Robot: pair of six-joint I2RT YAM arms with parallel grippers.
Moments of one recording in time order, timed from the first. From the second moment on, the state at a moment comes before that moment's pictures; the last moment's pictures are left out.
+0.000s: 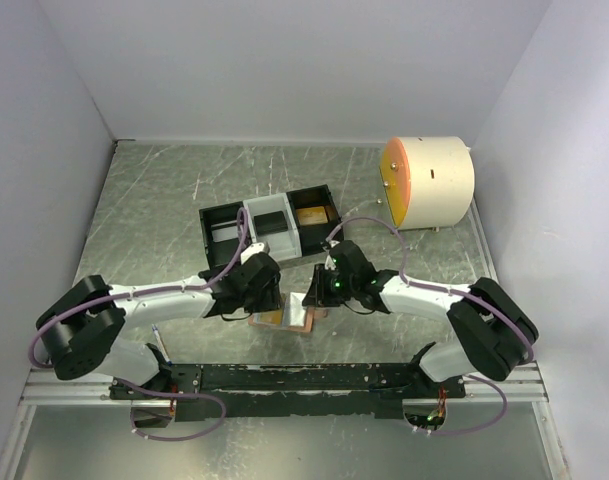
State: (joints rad) left arm -0.95 1.42 0.69 -0.24 -0.19 -0.93; right arm 0.73 1.41 0.55 0.03 -0.28 0.69
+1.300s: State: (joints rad) left arm -1.04 1.49 0.63 -0.03 -0.11 -1.01; right arm 0.80 1.46 0.66 0.07 -0.24 0.80
